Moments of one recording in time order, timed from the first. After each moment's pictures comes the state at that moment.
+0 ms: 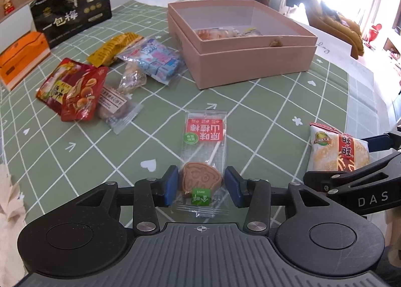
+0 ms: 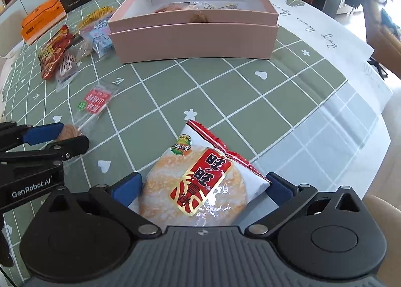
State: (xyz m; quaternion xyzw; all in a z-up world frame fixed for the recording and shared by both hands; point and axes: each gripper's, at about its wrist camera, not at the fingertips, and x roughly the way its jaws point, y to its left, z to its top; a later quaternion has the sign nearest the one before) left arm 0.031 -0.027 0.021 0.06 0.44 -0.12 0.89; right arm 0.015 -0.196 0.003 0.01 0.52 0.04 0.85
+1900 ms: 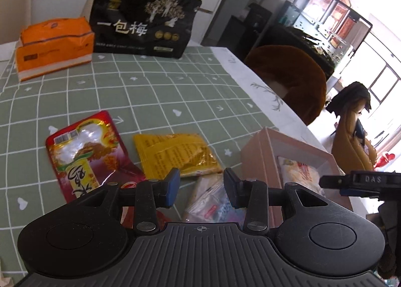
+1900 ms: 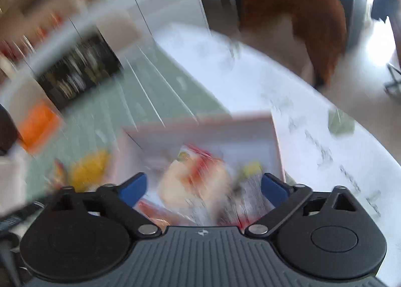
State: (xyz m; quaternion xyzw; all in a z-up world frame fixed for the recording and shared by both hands) left arm 0.208 0.085 0.064 -0.20 0.38 -0.03 0.90; right arm 0.276 -0.230 0.066 0.08 0.49 0.09 0.86
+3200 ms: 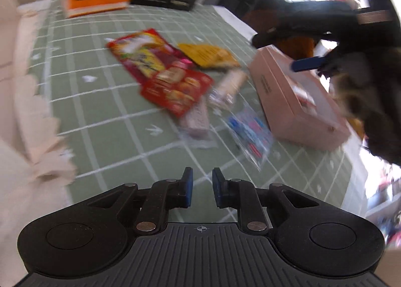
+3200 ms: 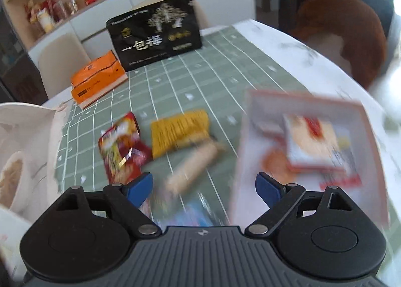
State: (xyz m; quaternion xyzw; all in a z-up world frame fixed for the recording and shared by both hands) left arm 0.035 0.123 0.037 -0.20 0.43 -0.05 0.88; right arm 0.195 -0.069 0.100 0.01 0.46 0.17 0.87
